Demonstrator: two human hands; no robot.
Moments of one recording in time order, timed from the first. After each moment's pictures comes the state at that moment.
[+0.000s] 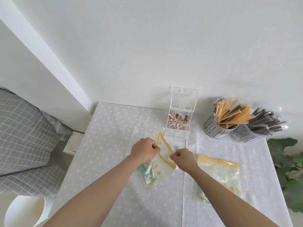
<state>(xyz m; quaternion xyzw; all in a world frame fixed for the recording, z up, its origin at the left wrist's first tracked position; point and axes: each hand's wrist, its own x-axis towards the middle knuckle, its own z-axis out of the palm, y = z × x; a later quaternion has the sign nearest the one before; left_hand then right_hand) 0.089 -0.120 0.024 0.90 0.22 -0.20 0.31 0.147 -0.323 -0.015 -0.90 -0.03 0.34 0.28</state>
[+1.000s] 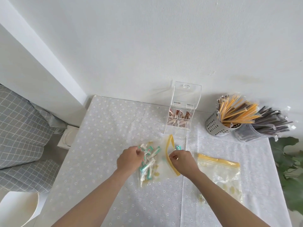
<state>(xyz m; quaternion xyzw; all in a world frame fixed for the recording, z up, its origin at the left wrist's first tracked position) 0.041 -0.099 -0.031 0.87 0.35 -0.18 0.31 0.143 -0.327 -0.041 -0.91 -0.14 0.30 0.24</state>
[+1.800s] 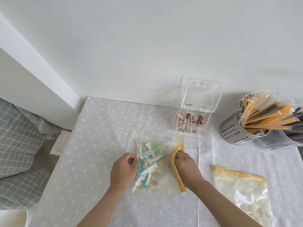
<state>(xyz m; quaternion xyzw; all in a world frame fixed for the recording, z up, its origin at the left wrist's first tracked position) 0.040 -0.064 -0.095 0.82 0.40 -0.04 0.41 0.162 -0.294 -0.108 -0.89 -0.41 0.07 0.17</state>
